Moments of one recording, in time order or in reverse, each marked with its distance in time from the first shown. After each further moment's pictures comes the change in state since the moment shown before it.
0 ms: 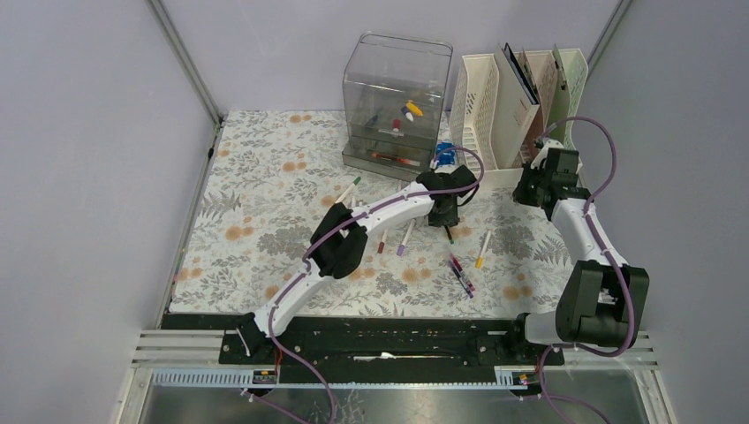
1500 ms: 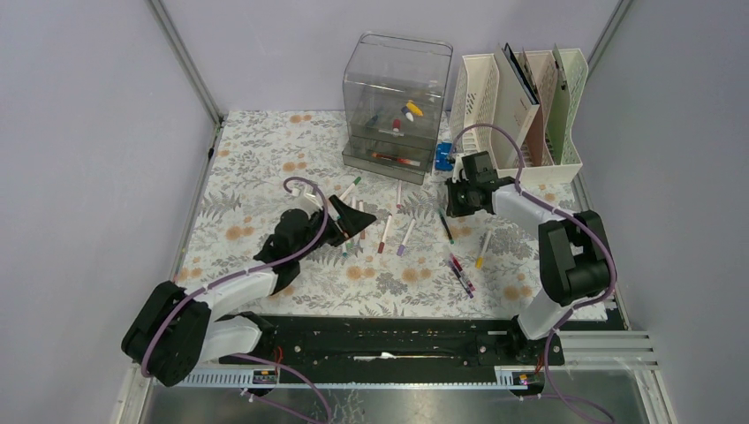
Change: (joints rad) left arm 0.409 -1.410 -1.953 1.473 0.426 -0.150; right arm 0.446 0.293 0.071 0.007 0.000 0.003
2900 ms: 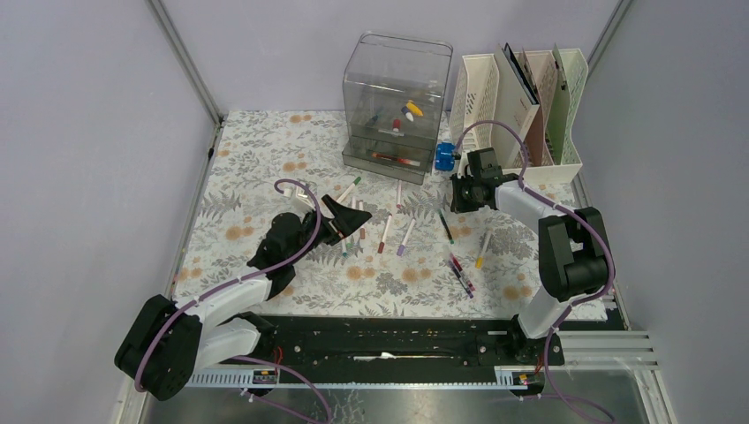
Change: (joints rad) left arm 0.007 -0.058 -0.013 0.013 -0.017 0.011; right arm -0.042 0.018 0.027 0.001 0.000 0.000
